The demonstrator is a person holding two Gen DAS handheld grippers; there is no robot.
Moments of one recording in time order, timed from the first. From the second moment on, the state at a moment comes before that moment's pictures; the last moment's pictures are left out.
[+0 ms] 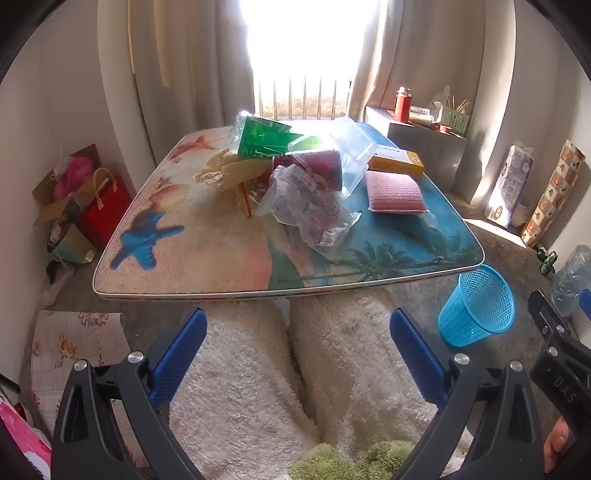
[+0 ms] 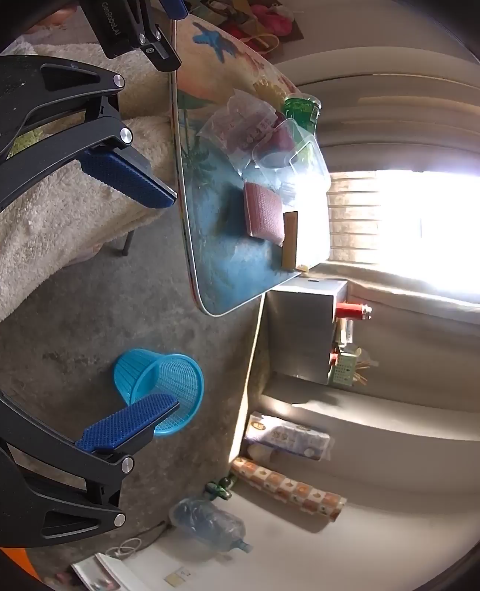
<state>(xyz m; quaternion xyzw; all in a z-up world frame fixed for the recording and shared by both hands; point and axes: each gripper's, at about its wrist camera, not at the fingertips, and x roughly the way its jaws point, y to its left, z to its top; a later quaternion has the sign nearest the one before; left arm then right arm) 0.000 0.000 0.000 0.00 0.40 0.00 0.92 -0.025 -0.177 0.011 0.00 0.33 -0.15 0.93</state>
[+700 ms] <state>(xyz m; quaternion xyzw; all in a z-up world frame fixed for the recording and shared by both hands) 0.000 -0.002 -0.003 0.00 0.40 0.00 0.91 -0.023 -0.176 0.010 0.00 0.33 -0.15 0.93</state>
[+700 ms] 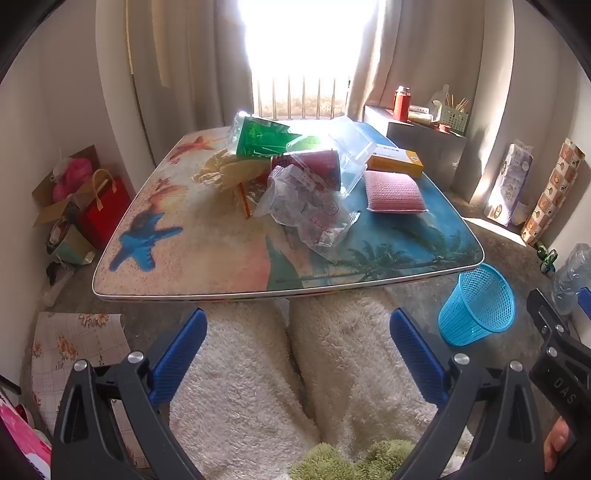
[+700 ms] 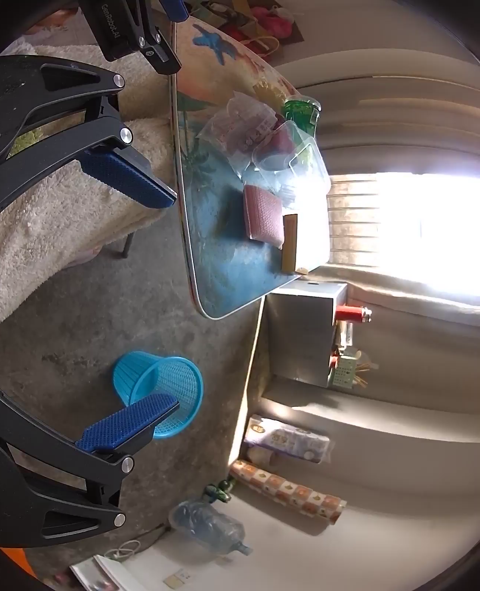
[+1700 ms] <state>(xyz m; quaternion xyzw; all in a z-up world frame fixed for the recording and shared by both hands) 0.000 0.000 0.002 0.00 0.40 0.00 0.92 -0.024 -0.176 0.011 0.00 0.33 -0.15 0.93</state>
